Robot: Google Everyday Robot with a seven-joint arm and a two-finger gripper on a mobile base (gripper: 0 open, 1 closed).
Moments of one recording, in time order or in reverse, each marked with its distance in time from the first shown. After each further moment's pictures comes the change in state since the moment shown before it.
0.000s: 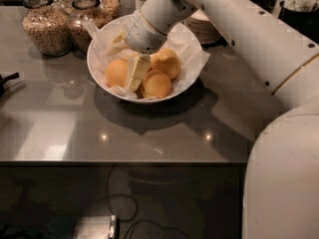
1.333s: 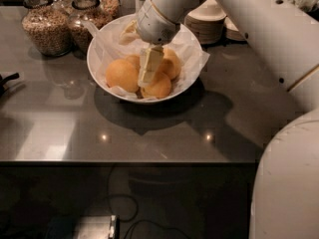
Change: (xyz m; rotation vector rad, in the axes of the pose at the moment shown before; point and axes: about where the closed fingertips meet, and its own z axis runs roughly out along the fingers) arm 0.015 0.003 -0.038 0.039 0.109 0.028
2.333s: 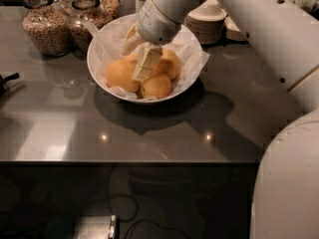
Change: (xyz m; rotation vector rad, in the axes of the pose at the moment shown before) arm 0.001 0.001 -0.002 0.000 0.005 0.001
